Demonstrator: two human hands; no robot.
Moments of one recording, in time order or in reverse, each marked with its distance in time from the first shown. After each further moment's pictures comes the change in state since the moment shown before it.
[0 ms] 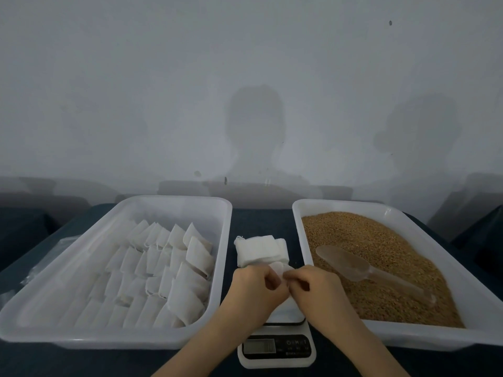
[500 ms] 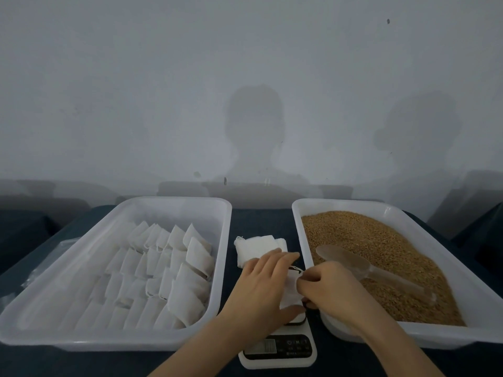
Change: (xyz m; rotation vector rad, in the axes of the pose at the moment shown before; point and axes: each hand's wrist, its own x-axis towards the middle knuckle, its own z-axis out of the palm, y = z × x) left_hand 0.004 -0.012 0.010 0.442 -0.033 0.485; right_hand 0.006 0.001 -0.026 0.189 -0.231 0.362
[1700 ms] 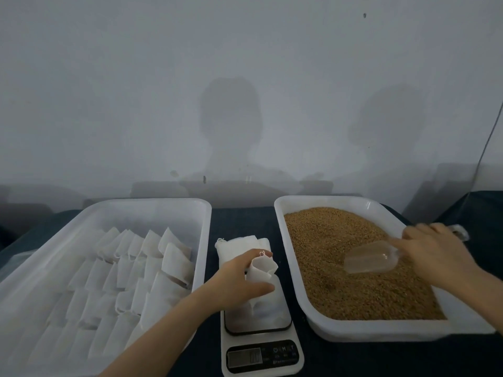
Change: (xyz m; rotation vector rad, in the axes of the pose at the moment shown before) left_hand 0.032 -0.056 0.017 -0.698 -0.280 -0.330; right_hand 0.039 0.125 -0.161 -1.412 0.305 -0.064
